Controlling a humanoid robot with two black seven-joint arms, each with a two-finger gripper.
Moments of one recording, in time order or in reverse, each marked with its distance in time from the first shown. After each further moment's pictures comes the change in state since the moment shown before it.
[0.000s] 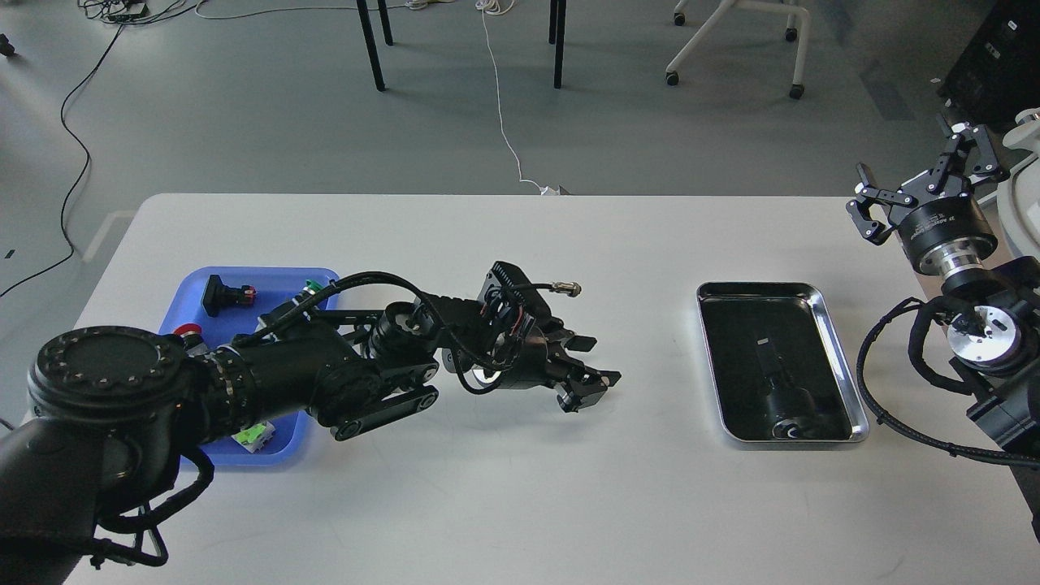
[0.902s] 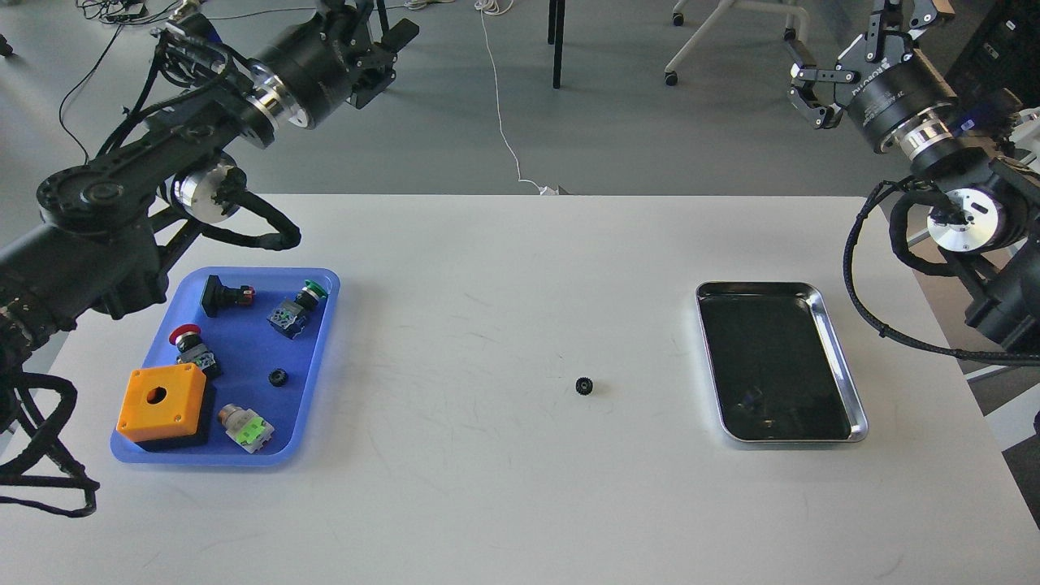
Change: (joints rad) left arm -0.026 0.429 -0.579 0.010 -1.356 -0.314 -0.033; right arm 0.332 0.004 -0.176 0.114 -0.270 0.000 -0.014
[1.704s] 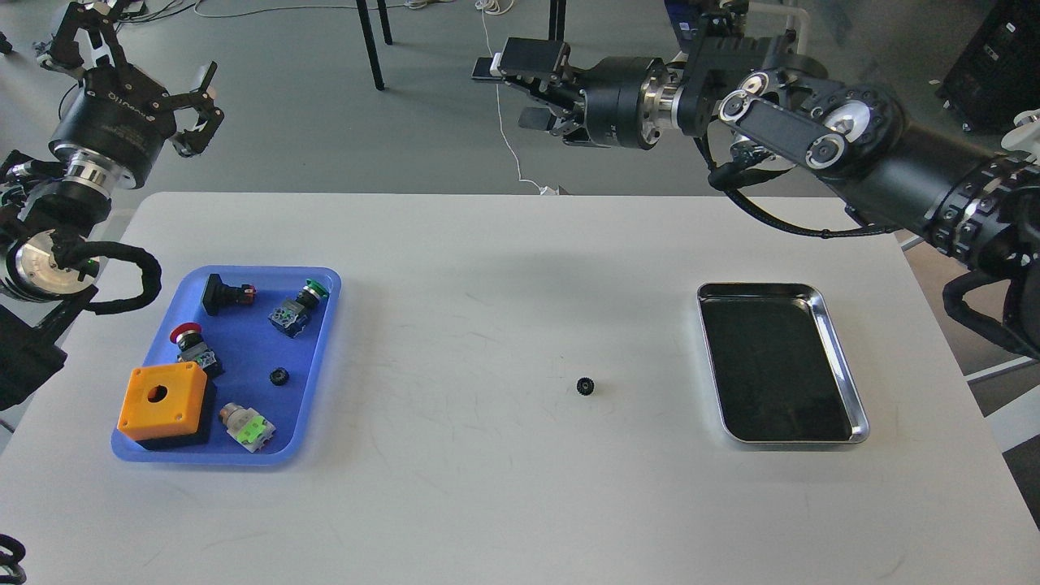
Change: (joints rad) left arm 0.277 0.183 -0.162 -0.012 -0.423 -0.115 0.017; right arm 0.428 0.383 -0.722 0.014 -0.421 0.000 0.011
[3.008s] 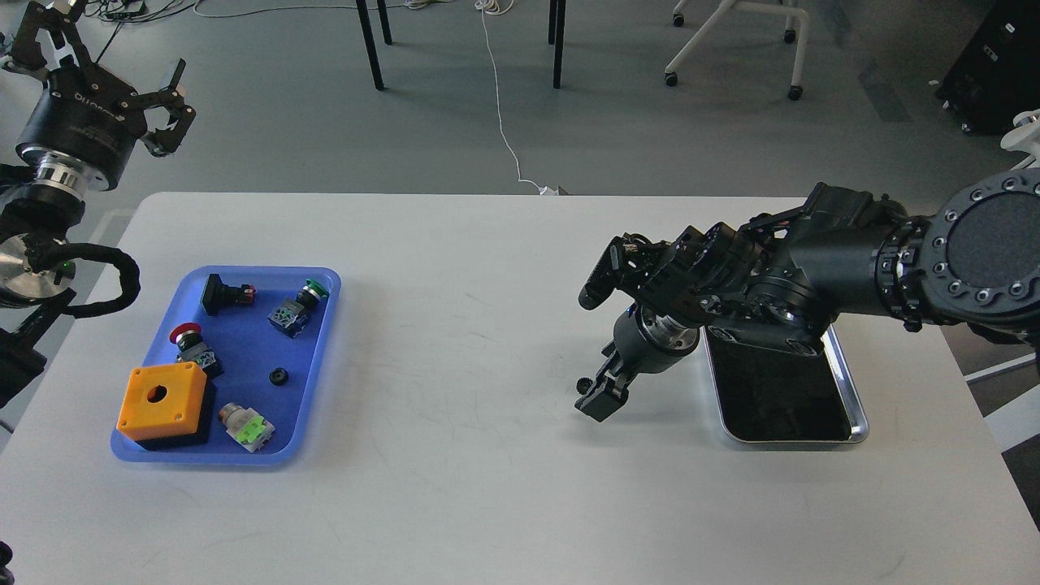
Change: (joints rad) left arm 0.021 0.027 -0.046 -0.001 -0.002 -0.001 -0.004; right arm -0.006 0.046 -0.606 0.319 -0.745 -0.206 0.071
